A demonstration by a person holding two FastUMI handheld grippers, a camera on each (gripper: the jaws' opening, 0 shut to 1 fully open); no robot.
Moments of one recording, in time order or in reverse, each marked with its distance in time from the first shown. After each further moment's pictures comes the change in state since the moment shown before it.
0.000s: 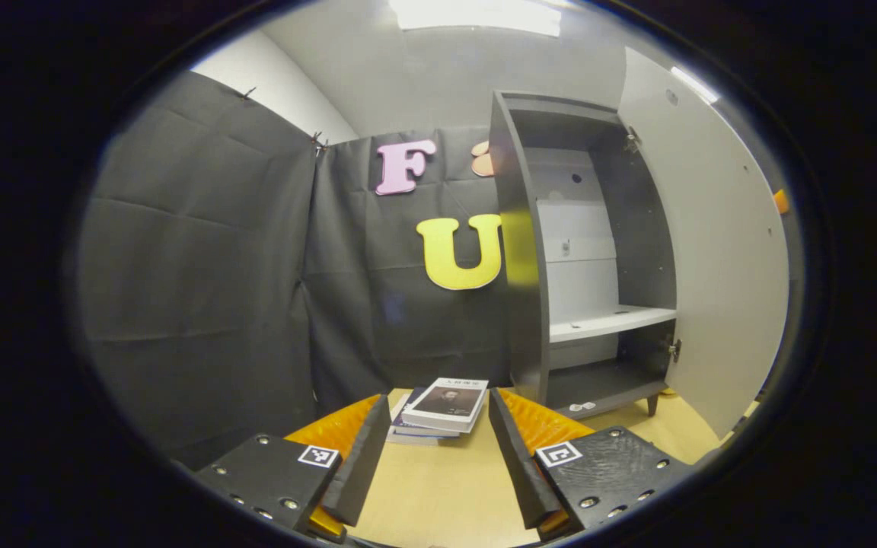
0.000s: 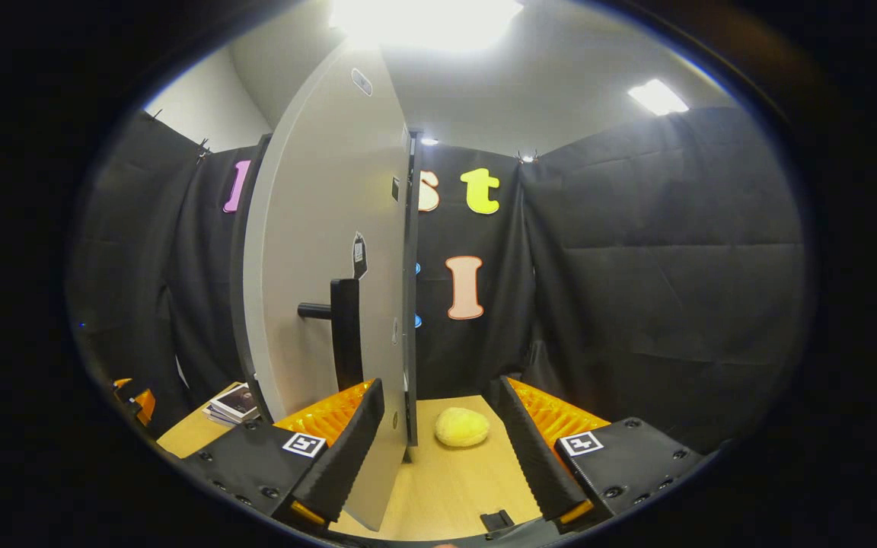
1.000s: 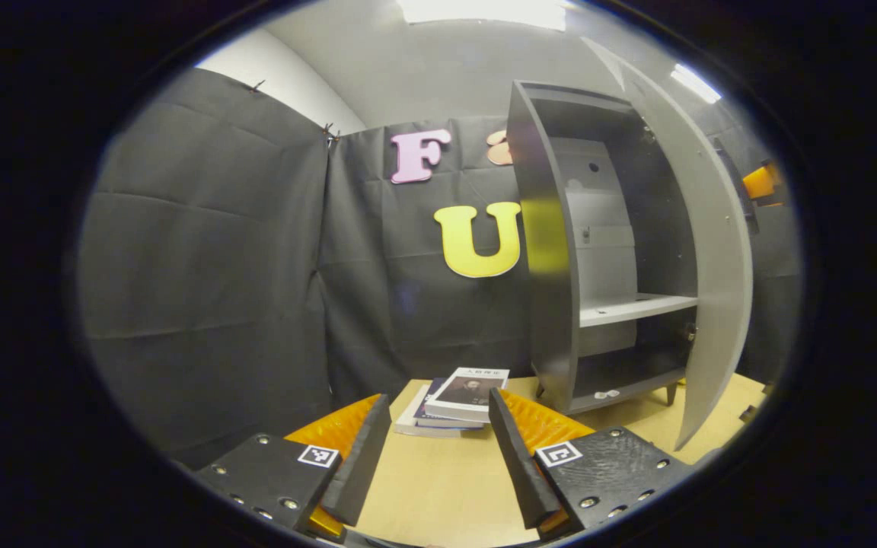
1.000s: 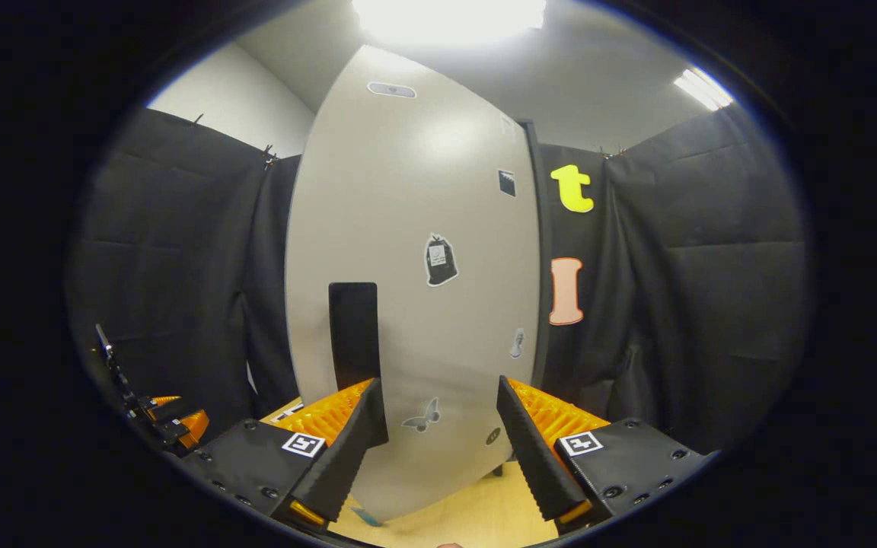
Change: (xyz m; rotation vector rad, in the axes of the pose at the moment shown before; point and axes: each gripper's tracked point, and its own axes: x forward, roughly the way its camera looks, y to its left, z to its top) left arm 0.006 0.044 -0.018 0.006 0.030 0.044; right arm 0.043 0.157 0.004 0.010 -0.024 0.346
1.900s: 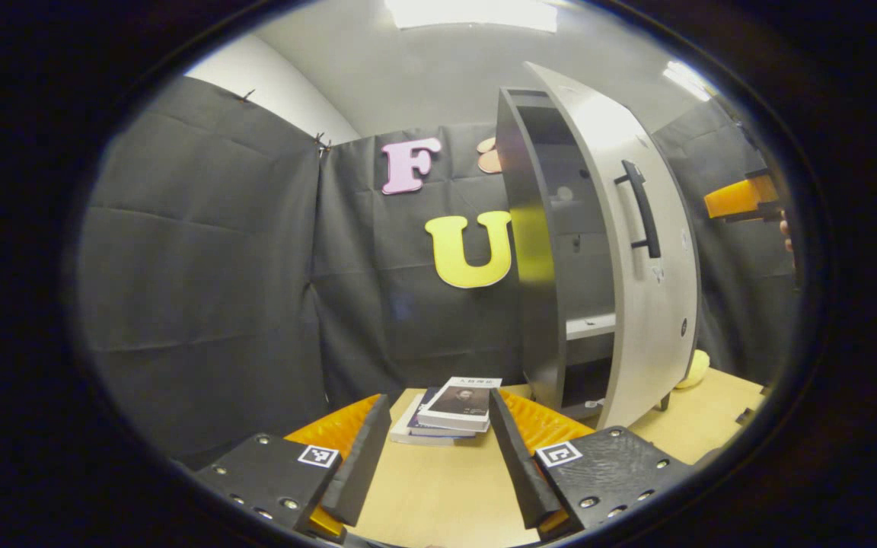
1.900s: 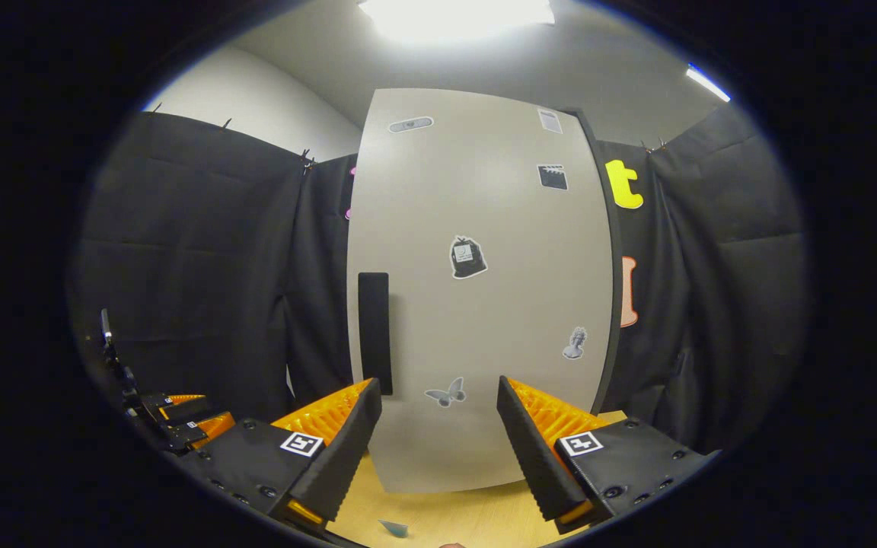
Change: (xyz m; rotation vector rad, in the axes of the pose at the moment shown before) left arm -0.002 -0.035 0.030 0.027 -0.026 -0.009; right arm 0.021 0.025 -0.013 -0.011 -0.015 0.141
